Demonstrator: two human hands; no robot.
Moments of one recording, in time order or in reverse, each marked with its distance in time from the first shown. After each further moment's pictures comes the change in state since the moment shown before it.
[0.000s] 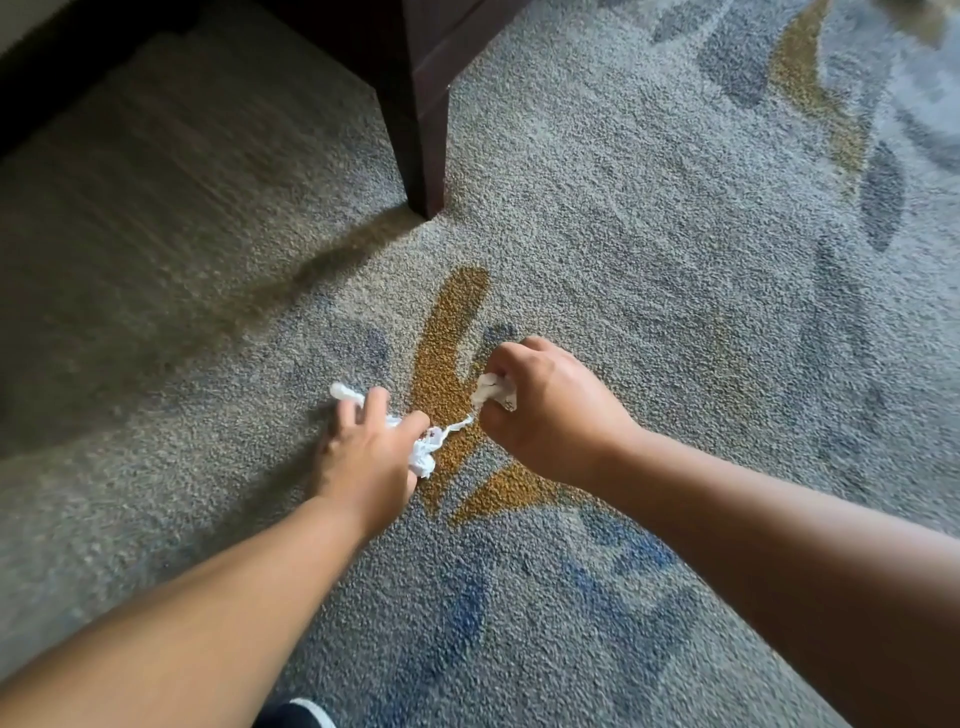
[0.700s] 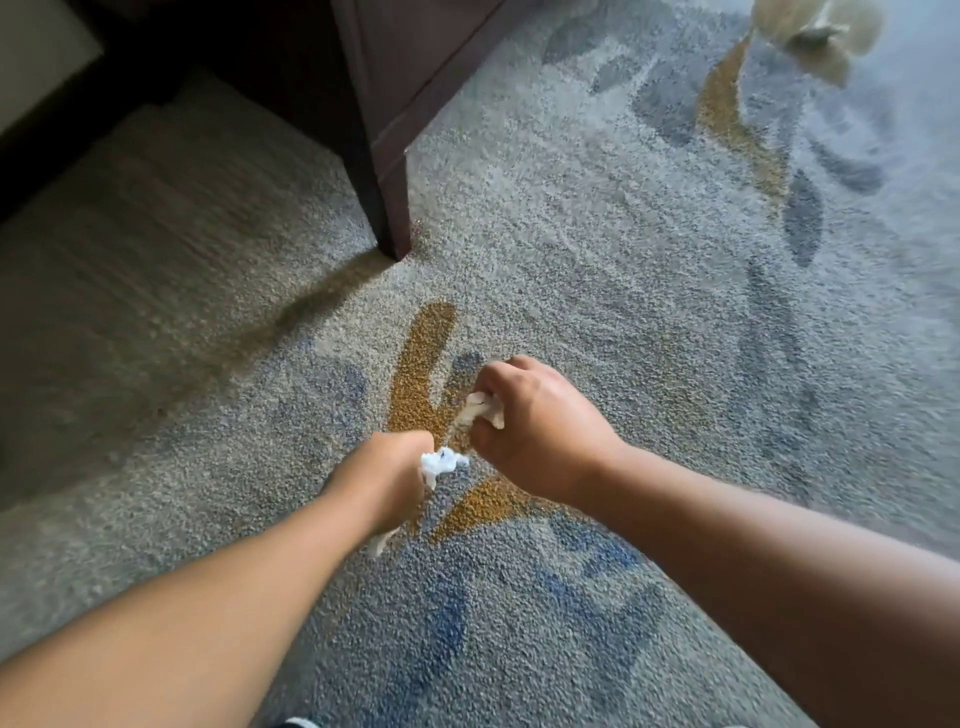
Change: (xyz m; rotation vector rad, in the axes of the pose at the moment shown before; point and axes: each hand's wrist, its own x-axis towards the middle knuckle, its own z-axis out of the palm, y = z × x) left_hand -0.001 0.042 -0.050 -0.195 -0.167 -0.008; right_hand -0.022 -0.007 -0.035 0.000 0.067 0.010
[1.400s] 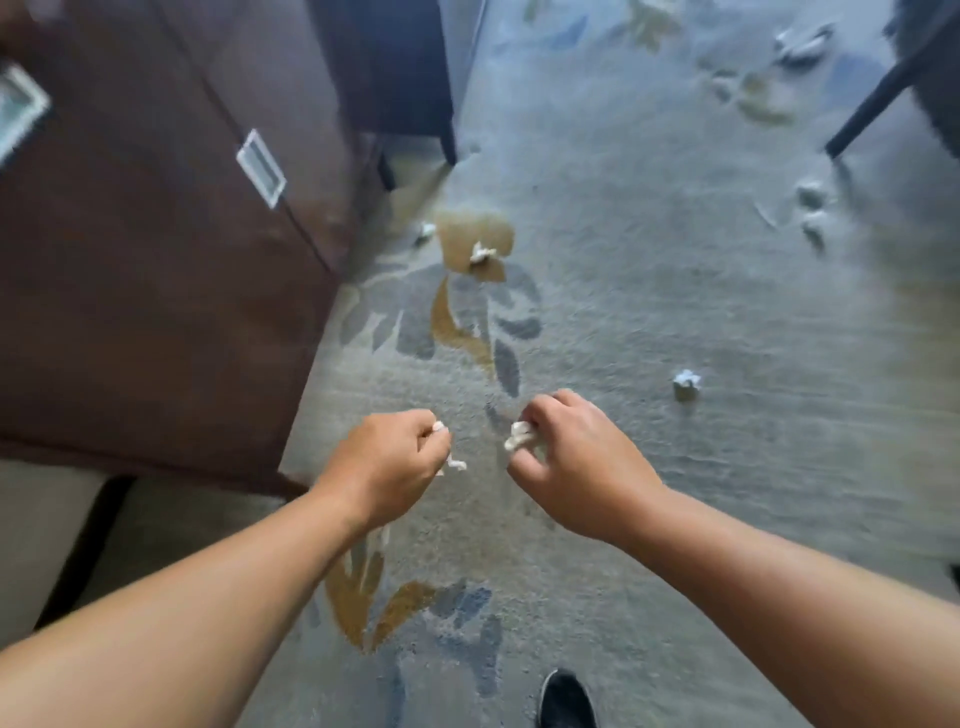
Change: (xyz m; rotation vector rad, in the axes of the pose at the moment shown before) left_hand -0.216 0.455 -0.320 0.077 0.157 0.498; right_hand -0.255 -0.001 -0.480 0.130 0.405 0.344
